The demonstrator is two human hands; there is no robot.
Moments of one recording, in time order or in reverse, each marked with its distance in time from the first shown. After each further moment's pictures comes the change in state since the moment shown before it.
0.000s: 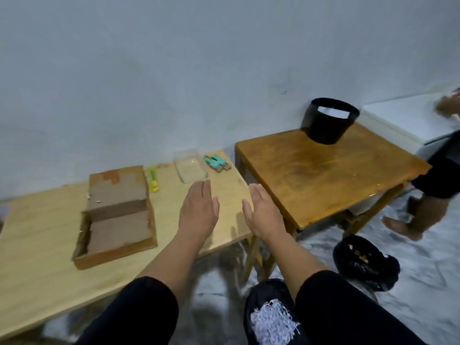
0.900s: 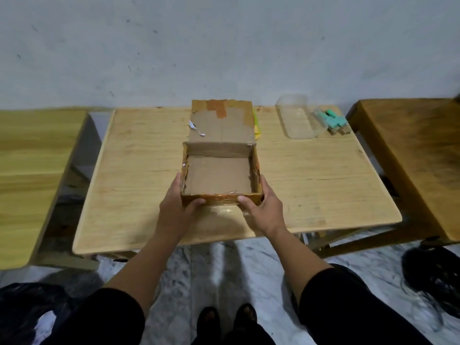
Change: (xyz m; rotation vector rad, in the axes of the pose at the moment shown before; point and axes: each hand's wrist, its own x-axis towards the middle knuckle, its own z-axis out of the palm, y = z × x) left_hand -0.123 -0.307 0.008 -0.356 0.023 -0.617; right_hand 0.010 -0.154 0.252 0.512 -0.295 0.148
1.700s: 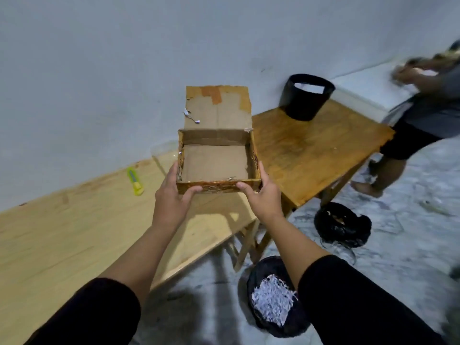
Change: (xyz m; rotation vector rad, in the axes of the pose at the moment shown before) left_hand -0.005 0.267 0.080 -0.163 -0.220 0.434; right_hand -0.054 0.005 -0.258 0.073 0.576 0.047
